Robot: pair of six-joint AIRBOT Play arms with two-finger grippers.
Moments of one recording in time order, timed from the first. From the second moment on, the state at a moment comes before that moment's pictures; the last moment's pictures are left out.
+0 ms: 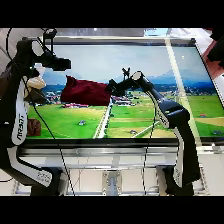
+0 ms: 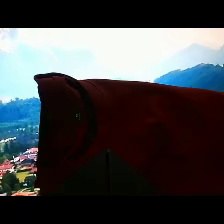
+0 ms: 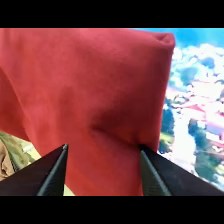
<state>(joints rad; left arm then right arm) -0.08 -1.69 1.88 1.46 -1.17 -1.47 0.32 -2.22 1.97 -0.69 1.04 1.67</state>
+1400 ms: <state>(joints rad) -0.08 -1.69 1.88 1.46 -1.18 -1.44 0.36 -2.27 2.01 -0.59 0.98 1.67</state>
